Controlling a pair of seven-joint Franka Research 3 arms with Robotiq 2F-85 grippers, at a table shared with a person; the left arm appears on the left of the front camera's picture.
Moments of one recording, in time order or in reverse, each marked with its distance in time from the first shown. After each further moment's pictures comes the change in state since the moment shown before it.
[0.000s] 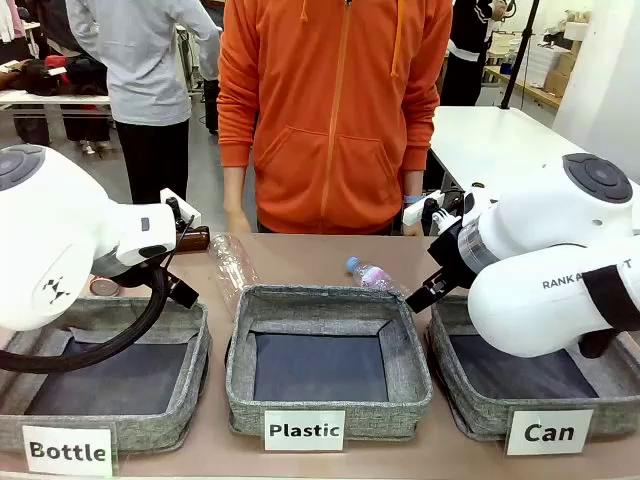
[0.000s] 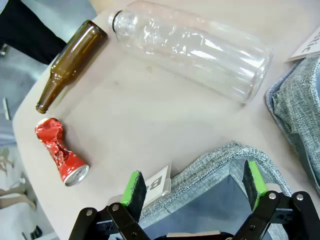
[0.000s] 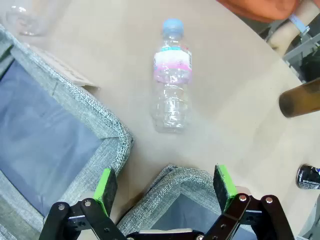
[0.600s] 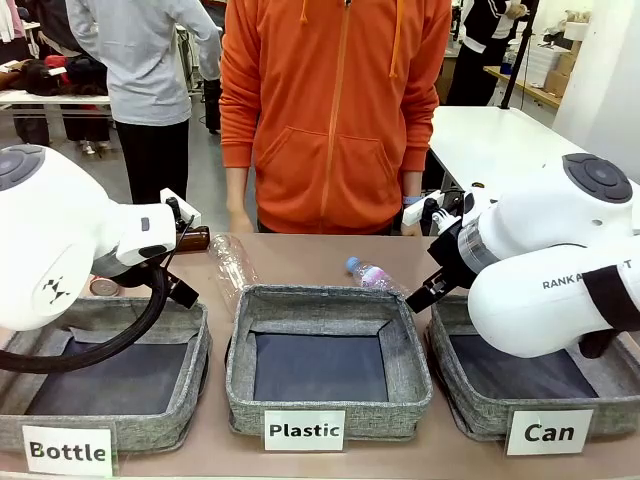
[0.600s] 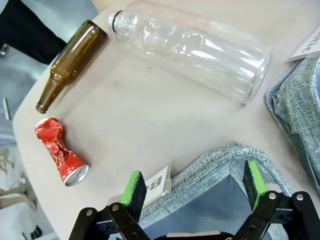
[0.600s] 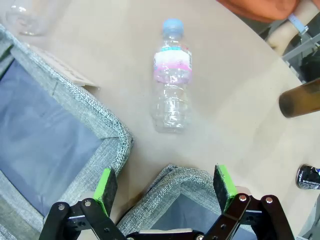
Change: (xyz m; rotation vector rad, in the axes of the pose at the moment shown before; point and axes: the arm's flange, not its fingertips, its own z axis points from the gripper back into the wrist) left arm 0.000 0.000 0.000 0.000 0.000 0.000; right arm 0.000 0.000 0.000 0.000 0.000 0.001
